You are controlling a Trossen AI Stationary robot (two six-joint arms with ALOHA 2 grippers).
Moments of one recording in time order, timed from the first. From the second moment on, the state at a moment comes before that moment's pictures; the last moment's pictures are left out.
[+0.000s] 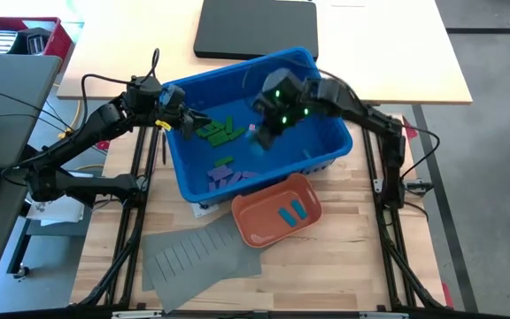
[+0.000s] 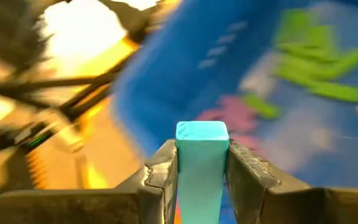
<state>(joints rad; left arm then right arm) 0.61 1.03 1.18 -0.60 0.27 -0.38 -0.28 1.97 2.36 -1.19 -0.27 0.37</state>
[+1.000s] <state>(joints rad) 0.61 1.03 1.18 -0.60 0.32 -0.39 0.13 1.55 1.19 -0.30 -0.13 0.99</state>
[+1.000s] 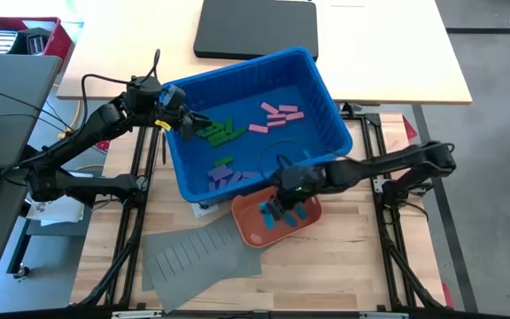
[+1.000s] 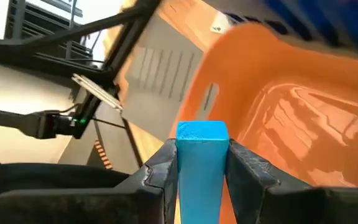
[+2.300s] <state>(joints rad) 0.61 1.03 1.18 -0.57 0.33 -0.42 0.16 1.83 1.16 -0.56 -0.08 0.97</state>
